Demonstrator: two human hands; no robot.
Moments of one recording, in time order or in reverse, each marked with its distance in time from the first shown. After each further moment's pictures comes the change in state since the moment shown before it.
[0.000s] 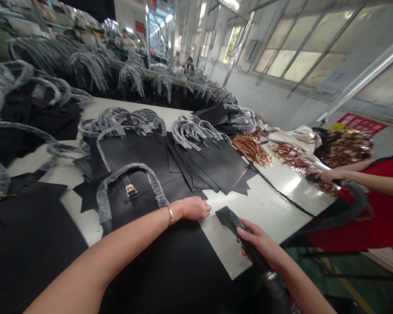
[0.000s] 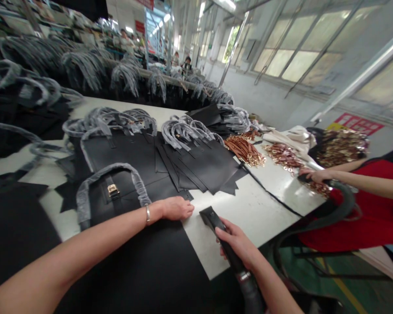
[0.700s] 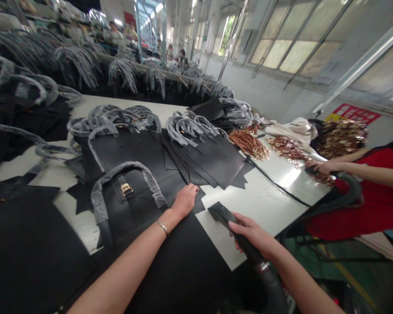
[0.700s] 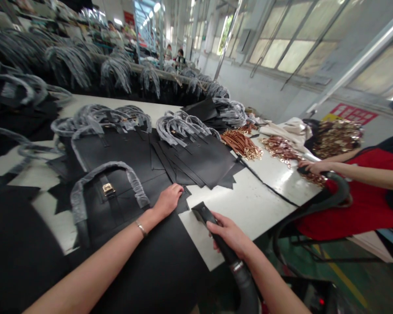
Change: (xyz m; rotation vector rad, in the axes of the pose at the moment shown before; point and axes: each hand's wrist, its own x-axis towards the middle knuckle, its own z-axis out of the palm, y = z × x) left_hand -0.010 0.009 0.027 -0.334 0.312 -0.895; right_hand -0.003 -0.018 0.017 -0.031 -0.054 0.014
